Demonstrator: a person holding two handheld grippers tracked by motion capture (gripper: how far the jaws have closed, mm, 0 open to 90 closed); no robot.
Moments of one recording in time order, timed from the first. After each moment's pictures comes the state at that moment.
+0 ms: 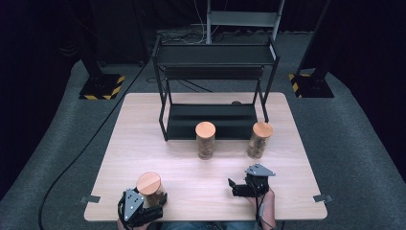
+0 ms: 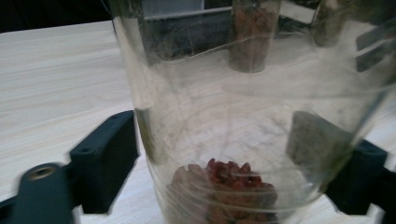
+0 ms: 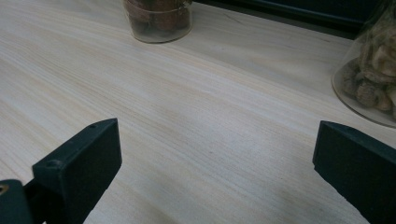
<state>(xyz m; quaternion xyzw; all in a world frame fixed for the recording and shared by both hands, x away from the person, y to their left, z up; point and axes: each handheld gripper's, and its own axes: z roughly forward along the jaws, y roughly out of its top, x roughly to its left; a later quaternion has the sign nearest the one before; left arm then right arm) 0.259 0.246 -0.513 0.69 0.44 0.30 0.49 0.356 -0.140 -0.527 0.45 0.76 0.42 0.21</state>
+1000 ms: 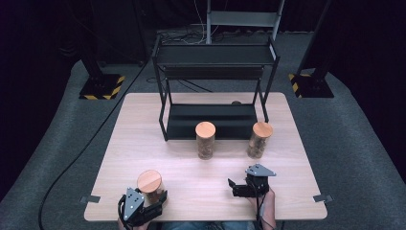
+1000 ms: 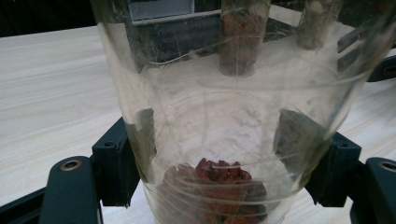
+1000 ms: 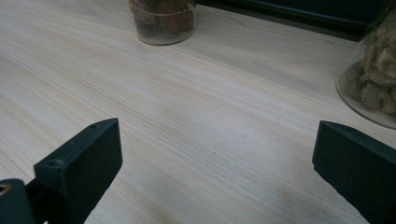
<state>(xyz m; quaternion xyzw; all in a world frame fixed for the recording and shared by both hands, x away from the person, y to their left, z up) 0.263 0.244 -0.506 0.70 0.42 0.30 0.49 0.356 -0.141 -0.527 0.44 0.76 0.42 0.21</state>
